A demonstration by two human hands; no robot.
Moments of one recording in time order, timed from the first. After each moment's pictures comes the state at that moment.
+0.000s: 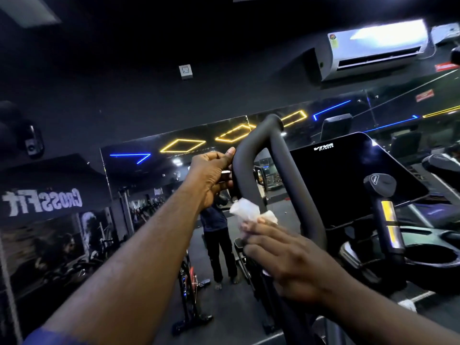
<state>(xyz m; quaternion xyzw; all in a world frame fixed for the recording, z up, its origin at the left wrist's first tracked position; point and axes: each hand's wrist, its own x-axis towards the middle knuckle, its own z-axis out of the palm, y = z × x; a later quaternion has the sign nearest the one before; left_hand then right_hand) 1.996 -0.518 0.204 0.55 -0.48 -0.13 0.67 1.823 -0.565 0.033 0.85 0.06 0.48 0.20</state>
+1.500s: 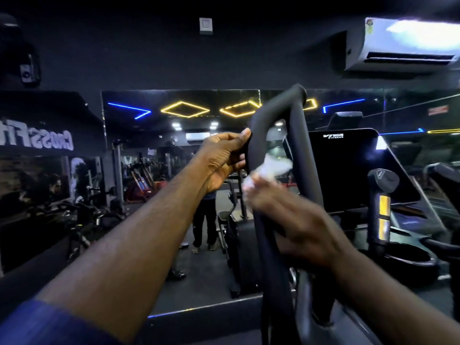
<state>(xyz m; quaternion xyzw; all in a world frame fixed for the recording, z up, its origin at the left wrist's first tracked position) 1.990 -0.499 0.156 0.46 -0.49 -0.22 0.71 1.810 -0.569 0.040 0.85 0.08 0.50 0.13</state>
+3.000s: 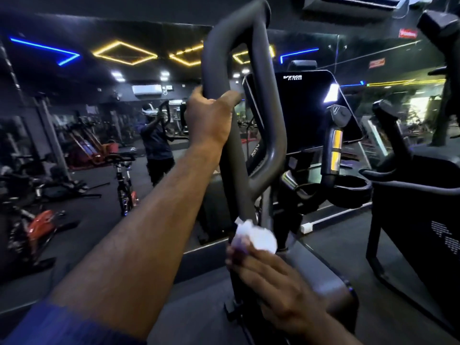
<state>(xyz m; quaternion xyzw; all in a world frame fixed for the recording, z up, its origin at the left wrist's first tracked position) 1.940 -0.533 0.093 0.49 -0.43 -0.05 0.75 1.773 -0.523 -0.157 0.88 0.02 0.47 0.08</state>
